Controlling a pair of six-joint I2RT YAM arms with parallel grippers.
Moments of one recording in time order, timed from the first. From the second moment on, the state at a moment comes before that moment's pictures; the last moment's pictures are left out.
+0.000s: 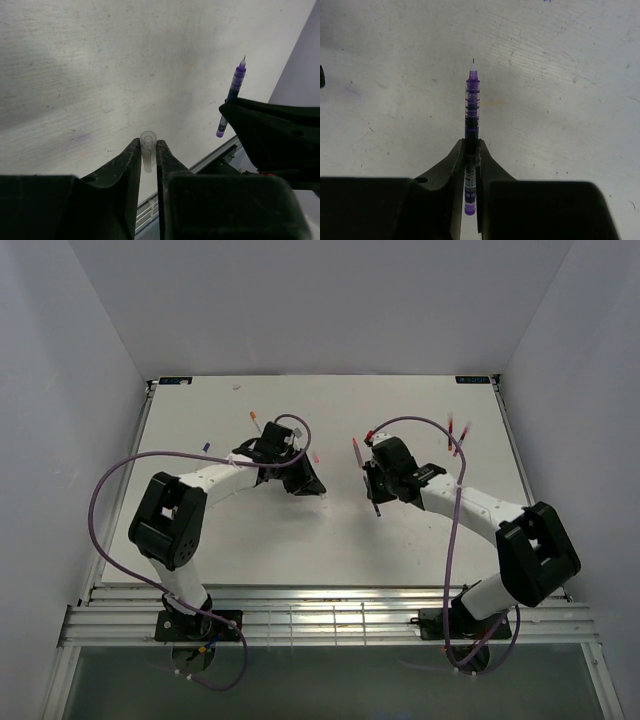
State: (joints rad) left arm -0.49 1.76 1.13 -0.26 0.46 -0.84; right arm 0.63 1.45 0.92 -0.34 0.07 0.25
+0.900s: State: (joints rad) left arm -0.55 1.97 1.26 -0.40 0.31 -0.73; right arm 0.54 1.76 1.02 -0.23 -0.02 0.20
